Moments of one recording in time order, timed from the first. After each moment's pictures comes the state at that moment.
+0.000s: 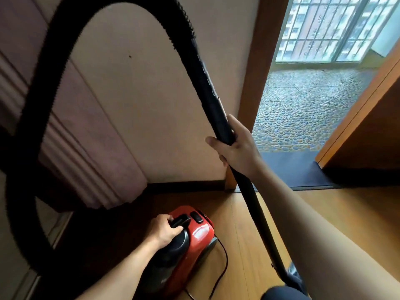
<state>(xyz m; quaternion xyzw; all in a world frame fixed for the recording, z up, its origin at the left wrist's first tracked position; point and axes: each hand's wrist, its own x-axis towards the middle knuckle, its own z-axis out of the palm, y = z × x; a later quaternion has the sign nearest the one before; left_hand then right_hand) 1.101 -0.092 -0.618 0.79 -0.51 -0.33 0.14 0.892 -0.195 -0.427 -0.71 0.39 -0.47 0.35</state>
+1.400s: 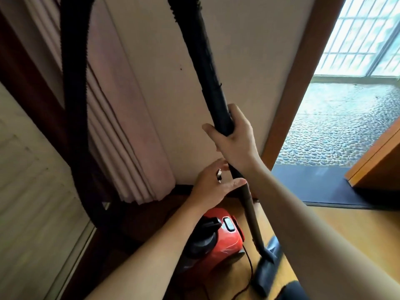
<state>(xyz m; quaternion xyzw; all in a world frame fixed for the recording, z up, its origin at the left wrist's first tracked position) 1.078 -0.117 -0.476 0.54 -0.61 -0.34 0.46 0.993 -0.170 -0.387 -0.72 0.35 -0.53 0.28</state>
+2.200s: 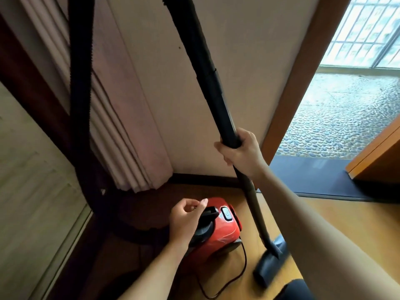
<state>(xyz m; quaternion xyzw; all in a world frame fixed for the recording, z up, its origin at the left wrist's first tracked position) 1.093 -0.053 -0.589 0.72 -0.29 -0.39 0.51 0.960 -0.175 -0.449 -0.73 0.35 -0.43 0.40</state>
